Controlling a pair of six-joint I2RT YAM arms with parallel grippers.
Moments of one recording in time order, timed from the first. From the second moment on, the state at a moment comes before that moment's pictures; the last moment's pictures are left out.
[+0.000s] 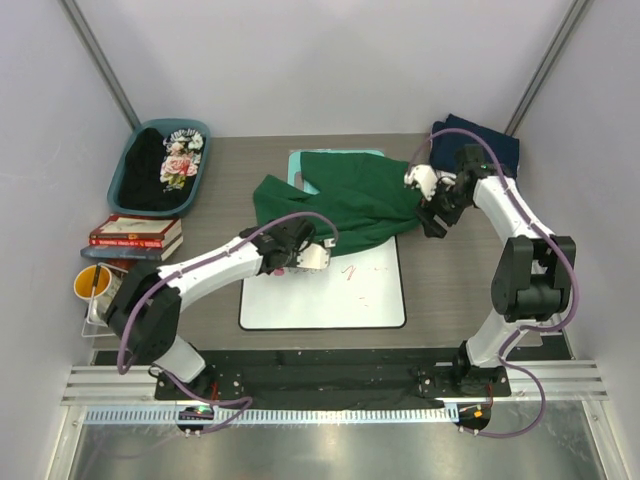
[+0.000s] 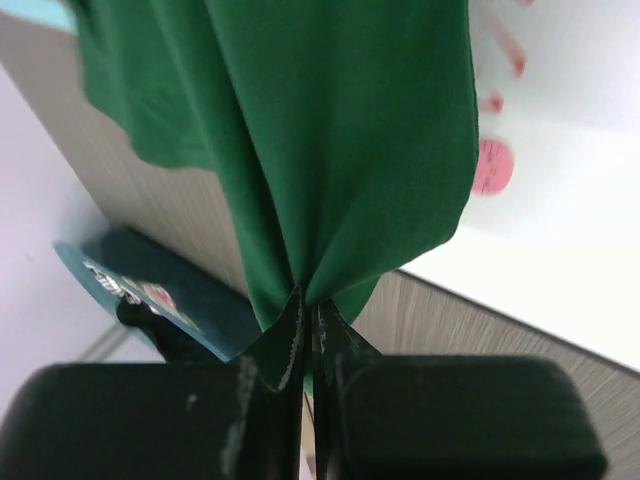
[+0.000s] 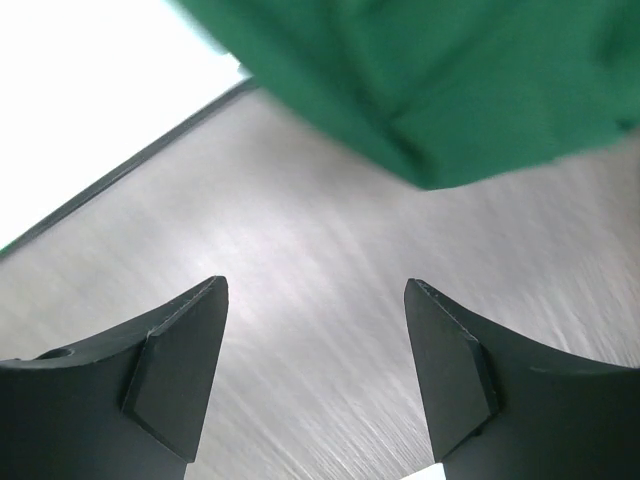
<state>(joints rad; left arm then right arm) -0.76 1.55 1.06 -0.58 -0.37 0.98 0.00 1.72 1.40 -0.87 -0.37 -0.93</state>
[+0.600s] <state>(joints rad) -0.66 1.80 1.07 -0.46 -0.58 1.02 0.21 1.62 1.09 -0.86 -0.28 -1.17</state>
